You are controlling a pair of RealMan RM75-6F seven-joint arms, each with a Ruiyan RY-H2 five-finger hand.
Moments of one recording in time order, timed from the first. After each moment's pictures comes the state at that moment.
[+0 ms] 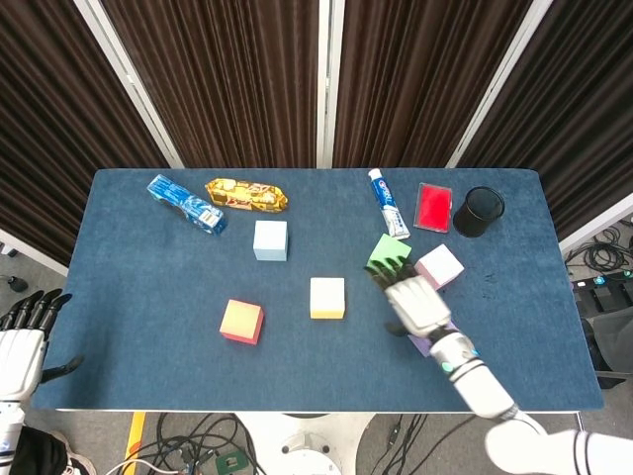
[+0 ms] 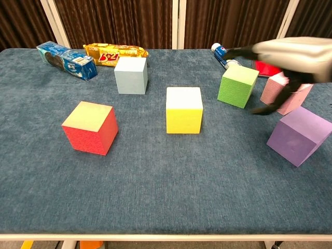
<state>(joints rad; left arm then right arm) -0.05 -1.14 -0.02 -1.59 1.52 1.54 0.05 0.64 -1.34 0.22 -1.87 -1.05 0.92 -0.64</state>
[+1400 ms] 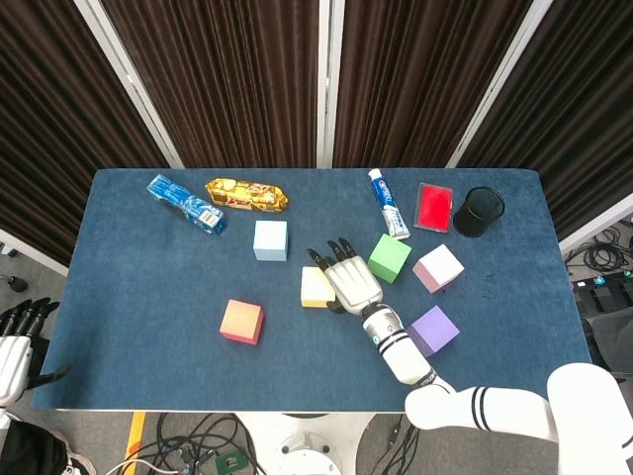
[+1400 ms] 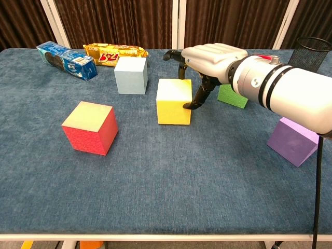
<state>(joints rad) -0.03 -1.14 0.00 -1.49 1.51 1.51 -0.07 0.91 -1.68 0.23 -1.53 -0.89 0.98 -0.67</state>
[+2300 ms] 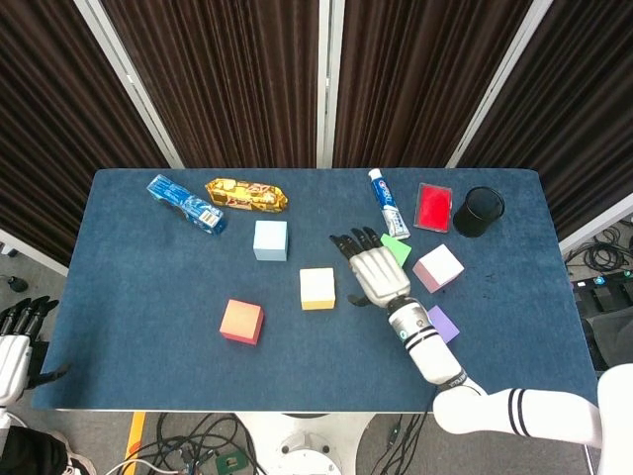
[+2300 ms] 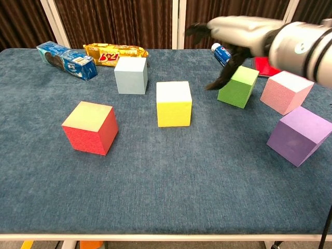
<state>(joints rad) -0.03 -1.14 -0.01 -1.51 1.51 1.51 -0.07 0.86 -1.47 0.23 -1.74 -0.84 1.09 -0.62</state>
